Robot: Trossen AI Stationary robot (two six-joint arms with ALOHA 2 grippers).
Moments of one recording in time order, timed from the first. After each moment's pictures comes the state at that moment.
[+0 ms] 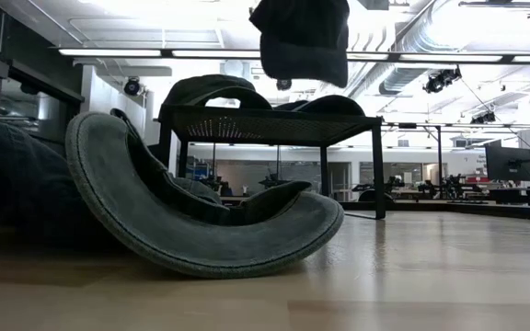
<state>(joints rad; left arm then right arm) 0.08 1.28 1.78 -0.59 -0.23 0.28 -0.41 1.43 1.84 -0.84 -0.22 -0.33</state>
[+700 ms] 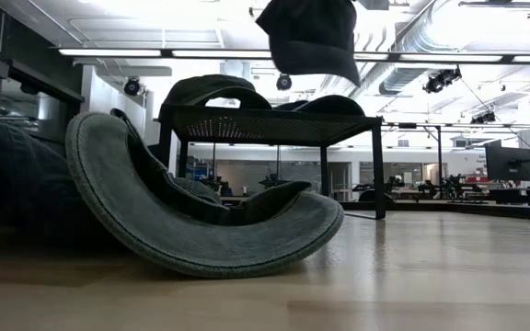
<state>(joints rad) 0.08 1.28 1.78 -0.59 -0.23 0.26 -0.52 1.43 1.84 -0.90 -0.42 -0.36</state>
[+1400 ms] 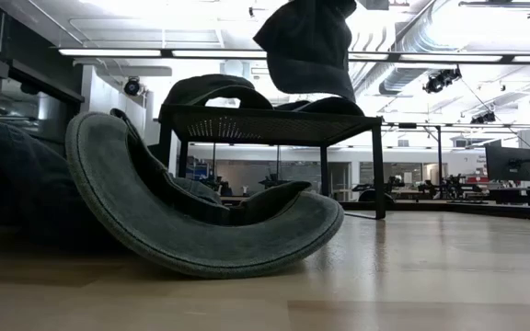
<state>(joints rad) 0.08 1.28 1.78 -0.59 -0.23 0.23 -0.63 1.50 1.84 -0.92 -0.58 -0.44</state>
